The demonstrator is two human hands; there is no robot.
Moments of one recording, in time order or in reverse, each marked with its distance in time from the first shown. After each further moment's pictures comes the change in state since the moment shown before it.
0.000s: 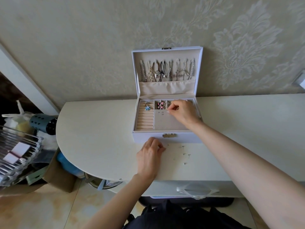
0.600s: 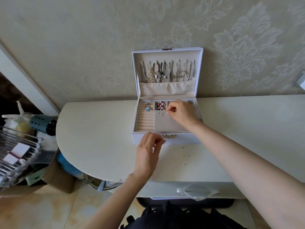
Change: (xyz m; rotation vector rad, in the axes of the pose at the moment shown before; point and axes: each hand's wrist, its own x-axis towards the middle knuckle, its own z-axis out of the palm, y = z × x) left_hand 0.008 0.001 -0.014 -0.310 0.184 0.171; right_hand -0.002 -0.007 -0.001 -0.192 -0.042 -0.075
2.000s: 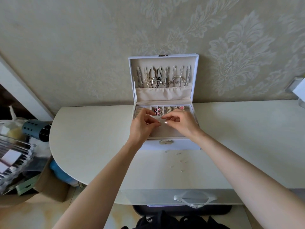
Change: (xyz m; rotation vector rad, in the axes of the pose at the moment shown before) left_hand 0.094 -0.009 -0.004 -0.281 -0.199 -0.361; right_hand -0.017 0.015 -0.004 0.382 -0.091 -0.022
